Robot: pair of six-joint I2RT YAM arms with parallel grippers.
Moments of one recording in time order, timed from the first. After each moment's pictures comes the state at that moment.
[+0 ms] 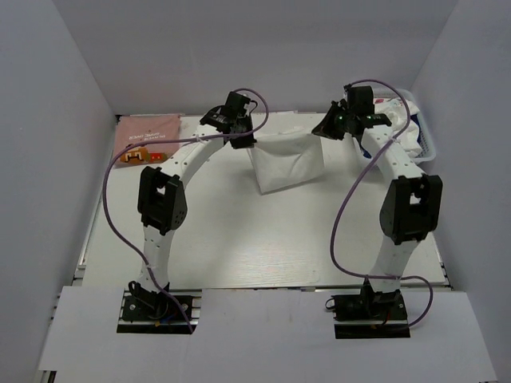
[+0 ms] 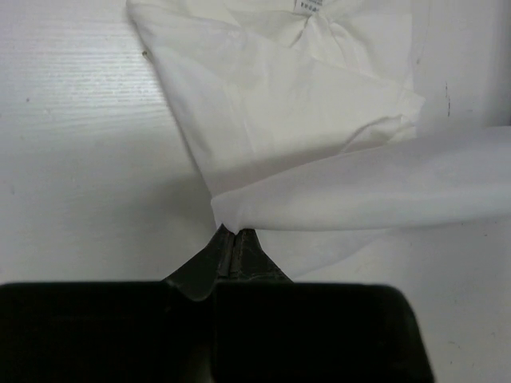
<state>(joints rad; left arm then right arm) -0.50 2.13 2.01 -0.71 -0.03 -0.53 0.17 1.85 1.66 -0.48 -0.31 0.55</state>
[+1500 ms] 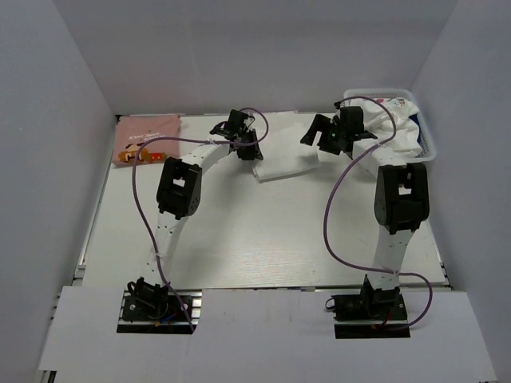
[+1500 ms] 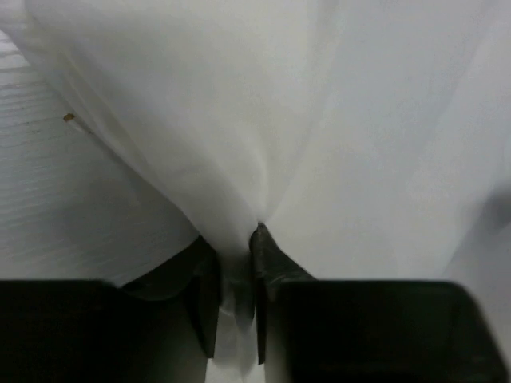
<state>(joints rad) -0.42 2.49 2.09 -0.45 0.25 -0.51 0.16 2.02 1.50 -0.14 -0.34 0.42</state>
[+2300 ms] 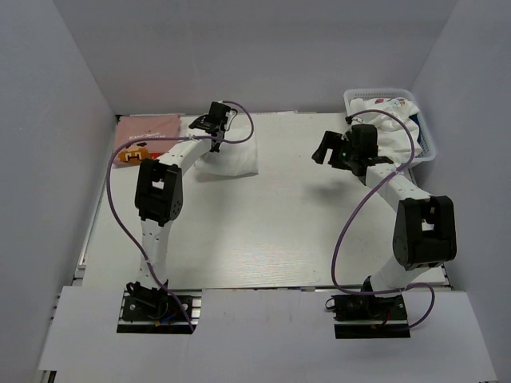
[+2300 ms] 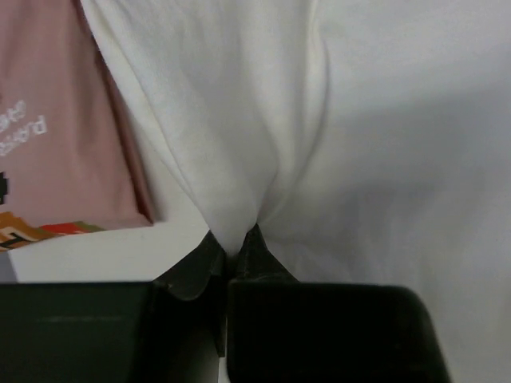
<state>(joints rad) -0.37 2.24 1.90 -0.58 -0.44 0.10 0.16 1.62 1.10 -0.08 -0.22 0.33</state>
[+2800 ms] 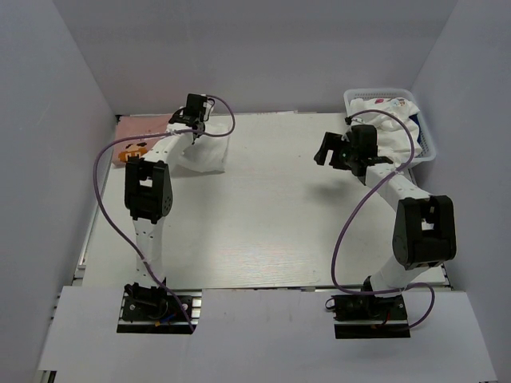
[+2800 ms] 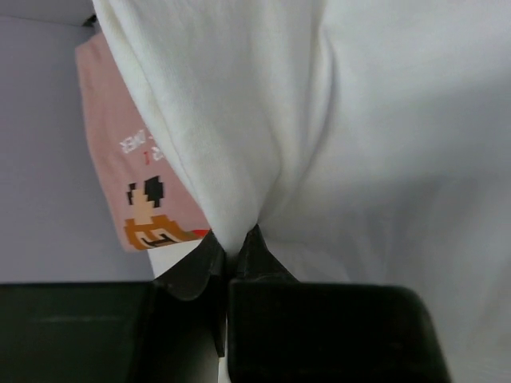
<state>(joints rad) -0.24 2.22 1.91 -0.53 -0.54 0.43 0.16 1.63 1.10 -0.09 -0.18 0.29</state>
